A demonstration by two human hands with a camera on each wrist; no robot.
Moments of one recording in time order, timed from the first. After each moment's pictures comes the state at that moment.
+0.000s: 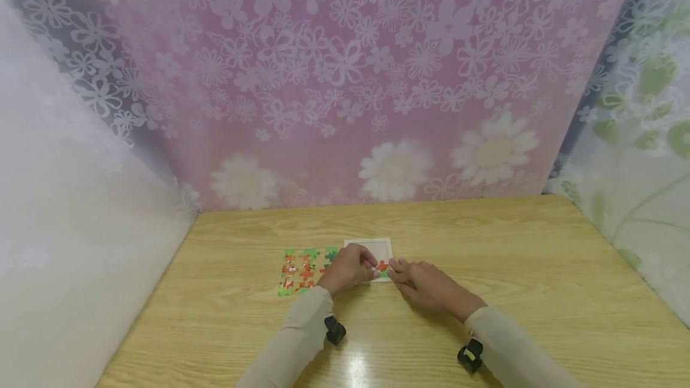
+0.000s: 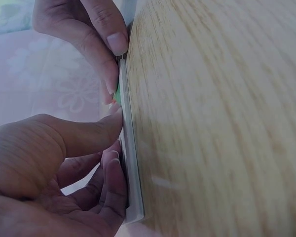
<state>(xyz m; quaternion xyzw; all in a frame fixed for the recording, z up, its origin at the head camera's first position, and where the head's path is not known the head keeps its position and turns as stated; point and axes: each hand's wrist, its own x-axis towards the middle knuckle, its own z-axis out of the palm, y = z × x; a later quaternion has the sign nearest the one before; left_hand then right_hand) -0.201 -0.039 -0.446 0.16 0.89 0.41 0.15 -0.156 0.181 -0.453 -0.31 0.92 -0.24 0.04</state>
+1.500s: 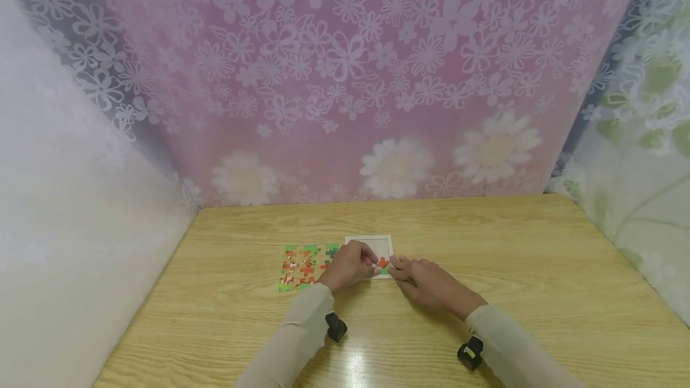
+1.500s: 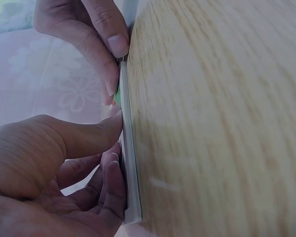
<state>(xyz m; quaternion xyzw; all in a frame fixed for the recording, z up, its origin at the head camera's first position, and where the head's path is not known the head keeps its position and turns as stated) -0.199 -0.038 -0.446 0.15 0.89 0.41 0.14 -0.154 0.180 -0.453 -0.30 0.92 -0.24 0.05</state>
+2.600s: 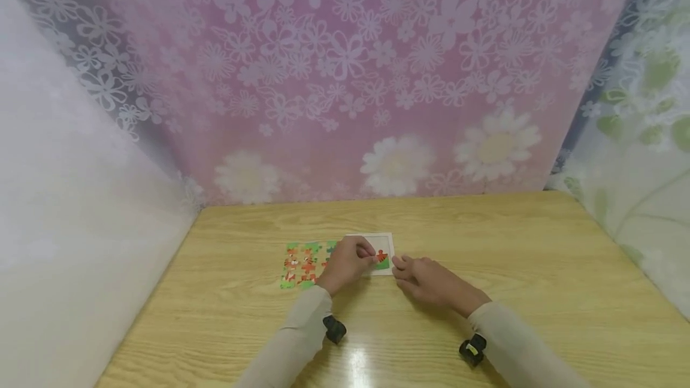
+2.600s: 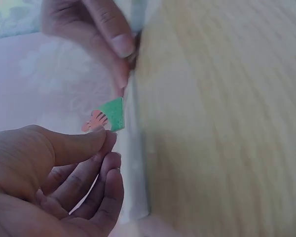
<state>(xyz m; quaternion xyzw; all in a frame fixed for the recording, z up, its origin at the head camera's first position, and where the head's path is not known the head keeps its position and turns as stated) -0.191 -0.043 -0.446 0.16 0.87 0.46 0.07 -0.152 0.184 -0.448 -0.33 0.92 -0.22 0.06</state>
